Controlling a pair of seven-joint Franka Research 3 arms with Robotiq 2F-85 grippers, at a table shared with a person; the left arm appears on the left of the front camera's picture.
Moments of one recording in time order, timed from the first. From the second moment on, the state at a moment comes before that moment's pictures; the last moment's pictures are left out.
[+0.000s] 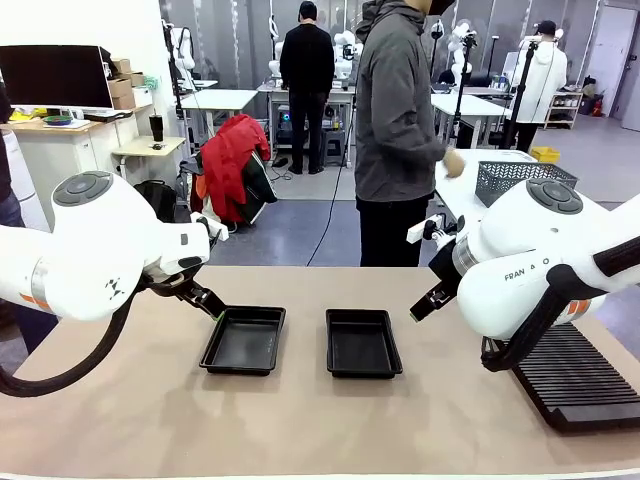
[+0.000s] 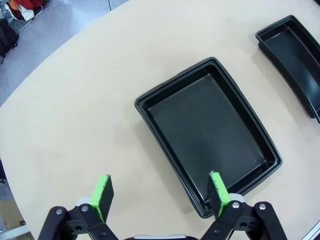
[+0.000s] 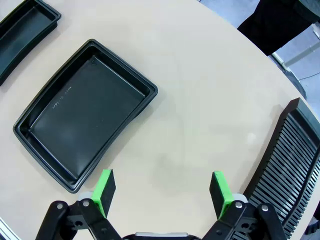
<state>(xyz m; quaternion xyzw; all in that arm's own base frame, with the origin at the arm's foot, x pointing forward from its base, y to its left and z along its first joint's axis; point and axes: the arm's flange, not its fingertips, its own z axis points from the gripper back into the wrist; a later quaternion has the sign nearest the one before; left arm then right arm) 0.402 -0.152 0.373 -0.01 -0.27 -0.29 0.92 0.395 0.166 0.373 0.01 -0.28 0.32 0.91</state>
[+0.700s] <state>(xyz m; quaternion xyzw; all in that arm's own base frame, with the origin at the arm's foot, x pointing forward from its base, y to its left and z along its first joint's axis) 0.399 -0.155 0.396 -0.02 -0.25 -0.26 0.93 0.395 0.151 0.405 0.03 -0.27 0.29 0.92</state>
